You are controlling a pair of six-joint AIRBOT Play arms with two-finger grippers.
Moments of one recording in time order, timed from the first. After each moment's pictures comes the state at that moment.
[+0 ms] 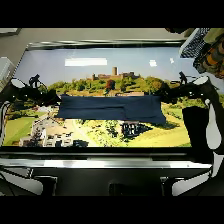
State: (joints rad) left arm 0.21 -1.78 1.51 1.04 -1.18 -1.47; right arm -0.25 -1.78 1.53 -0.82 1.22 1.48
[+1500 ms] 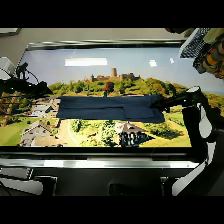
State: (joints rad) left arm 0.22 -1.67 1.60 1.11 -1.28 -1.46; right arm -0.25 -2.01 1.55 -0.76 1.38 1.26
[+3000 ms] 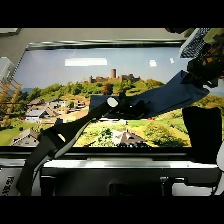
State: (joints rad) left arm -0.75 -2.19 1.88 0.37 -0.70 -1.80; right arm -0.23 -1.55 1.99 -1.14 1.76 1.73
